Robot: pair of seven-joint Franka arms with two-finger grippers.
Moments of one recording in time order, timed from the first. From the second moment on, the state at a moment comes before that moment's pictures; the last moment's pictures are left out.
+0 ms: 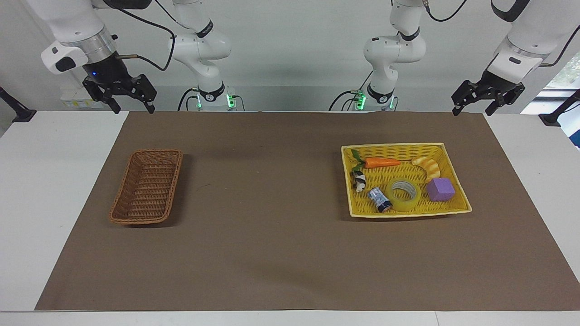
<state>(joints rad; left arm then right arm) -0.04 -0.07 0.05 -1.59 -0.01 1.50 0.06 0.11 -0.04 -0.21 -1.54 0.06 1.51 -0.02</state>
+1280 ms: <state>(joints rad) -0.06 0.00 0.03 -1.87 -0.01 1.86 0.06 0.11 -0.04 -0.21 -1.54 0.06 1.51 -0.02</state>
